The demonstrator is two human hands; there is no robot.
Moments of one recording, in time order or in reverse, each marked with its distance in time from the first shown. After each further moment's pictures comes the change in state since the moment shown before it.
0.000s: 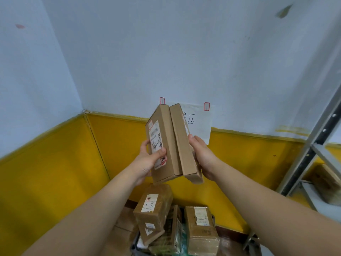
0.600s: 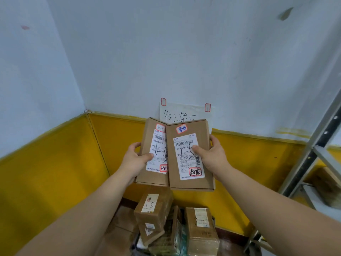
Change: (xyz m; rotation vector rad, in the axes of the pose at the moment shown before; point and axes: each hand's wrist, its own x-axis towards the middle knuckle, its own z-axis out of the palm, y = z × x) left_hand 0.003 -0.005 -0.022 0.164 0.277 0.063; right_hand -0.002 0.007 -0.022 -0.129 0.312 -0.138
